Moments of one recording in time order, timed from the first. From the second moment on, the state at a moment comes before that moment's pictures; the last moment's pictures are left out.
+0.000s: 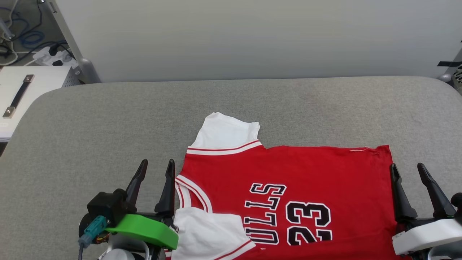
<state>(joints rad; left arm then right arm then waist) -0.04 0.27 -0.32 0.03 -0.52 0.07 -0.26 0.10 -0.20 -0.05 -0.11 0.34 0.13 -0.11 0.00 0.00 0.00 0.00</state>
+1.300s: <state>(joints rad) -0.99 0.50 -0.58 0.56 -0.63 -0.13 0.68 -0.12 -0.15 0.08 -0.02 0.33 0.13 -0.19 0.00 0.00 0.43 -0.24</state>
